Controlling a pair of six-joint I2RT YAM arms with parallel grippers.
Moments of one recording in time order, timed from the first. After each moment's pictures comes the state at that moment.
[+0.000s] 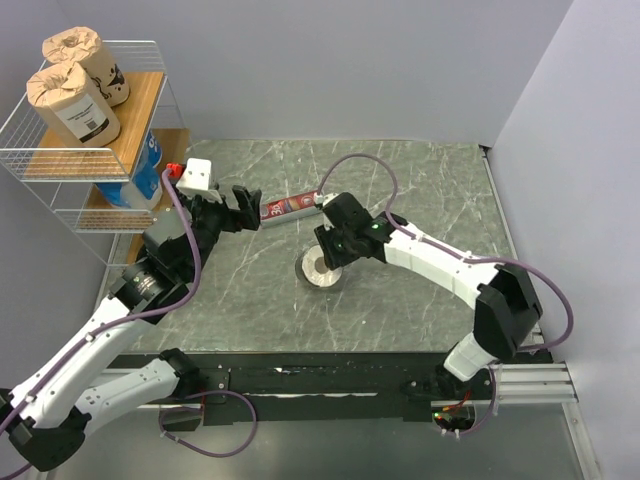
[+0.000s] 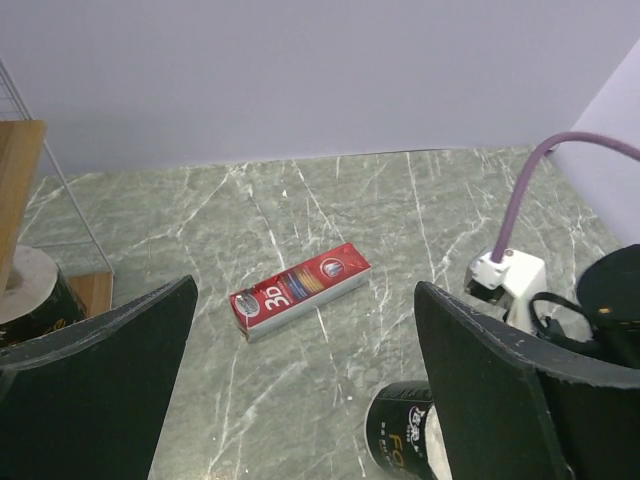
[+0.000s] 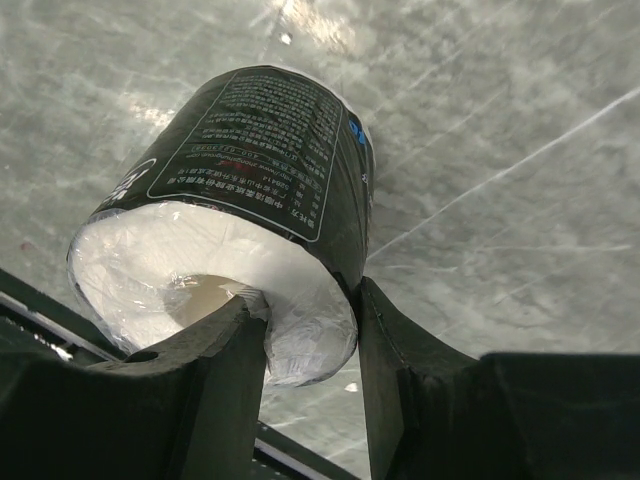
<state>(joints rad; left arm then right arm) -0.69 0.86 1.03 -0.16 -0.42 -0.15 0.77 1.56 1.25 -0.65 0.05 0.25</state>
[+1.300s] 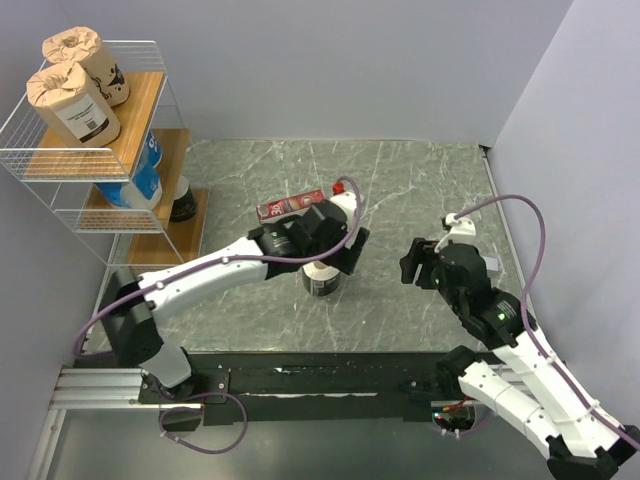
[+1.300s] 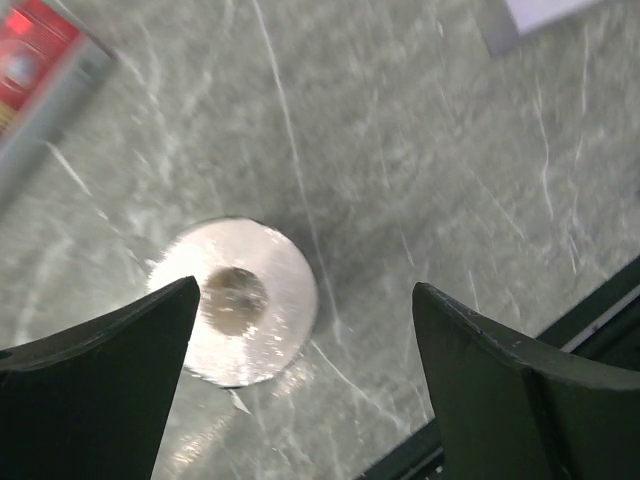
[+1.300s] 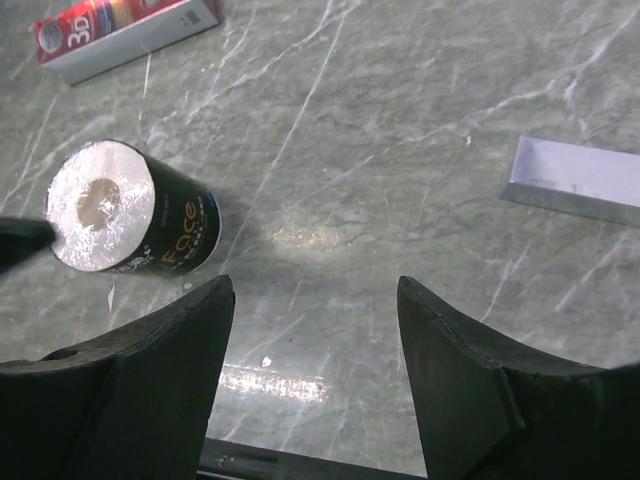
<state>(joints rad) -0.99 1.54 1.37 -0.47 -0.23 -0.30 0.56 0.65 0.78 -0.66 0.33 0.45</state>
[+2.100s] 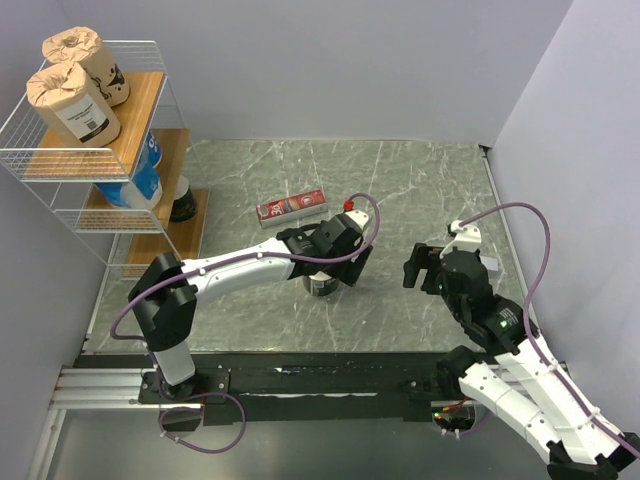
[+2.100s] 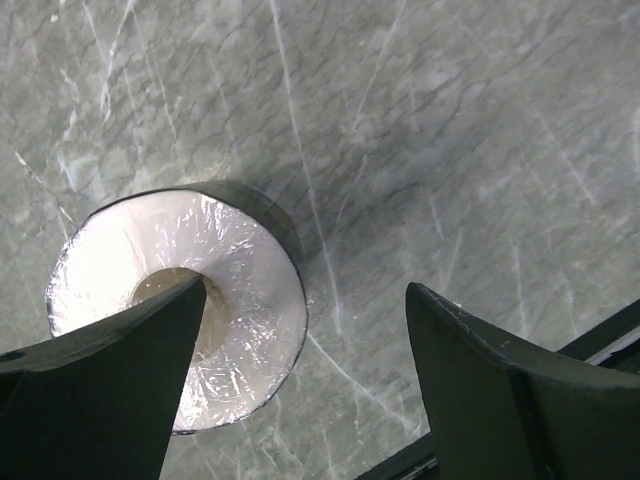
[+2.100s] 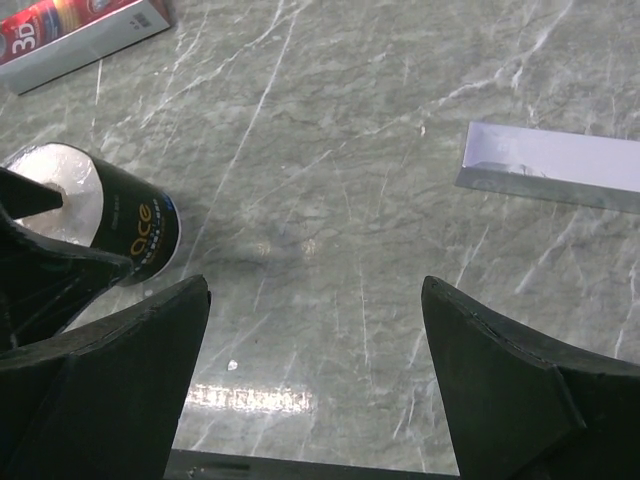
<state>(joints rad) -1.01 1.73 1.37 -0.49 -0.21 -0.36 0.56 0.57 0.73 -0.70 0.40 0.44</state>
